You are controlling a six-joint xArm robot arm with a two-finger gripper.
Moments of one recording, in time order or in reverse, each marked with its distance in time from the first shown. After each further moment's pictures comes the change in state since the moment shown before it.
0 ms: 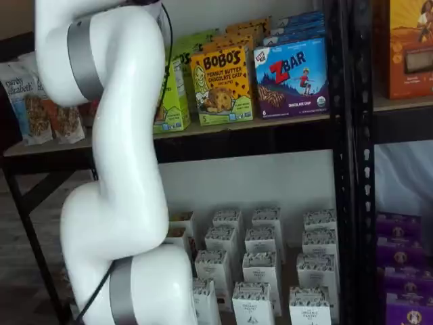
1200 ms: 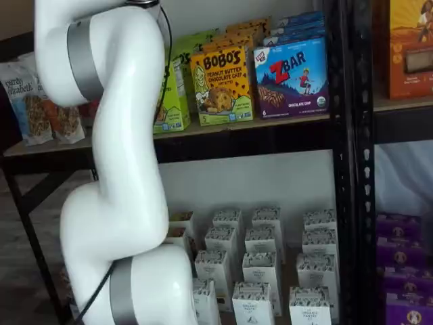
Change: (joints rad) arm 0.013 0.001 0.016 -0.010 -0.018 0.010
